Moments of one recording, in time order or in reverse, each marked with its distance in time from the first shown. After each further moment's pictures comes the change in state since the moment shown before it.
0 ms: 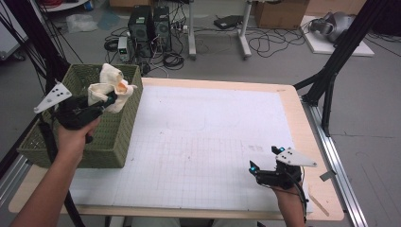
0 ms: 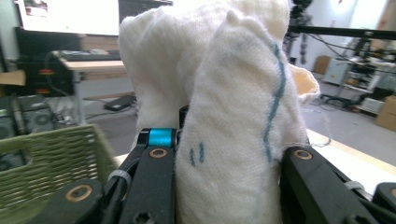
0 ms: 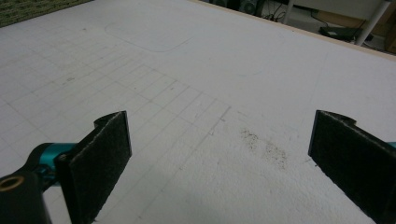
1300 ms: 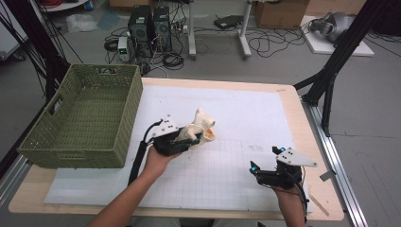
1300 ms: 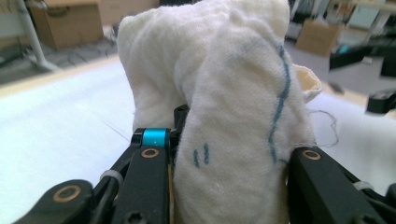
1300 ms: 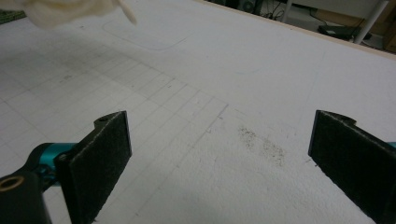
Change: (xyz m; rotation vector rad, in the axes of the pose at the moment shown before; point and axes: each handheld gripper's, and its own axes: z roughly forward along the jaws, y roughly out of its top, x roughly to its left) left arm -0.141 -0.112 0.133 0.287 -0.292 0.042; right arm -0.002 -0.001 0.000 0.006 -0.006 -0.003
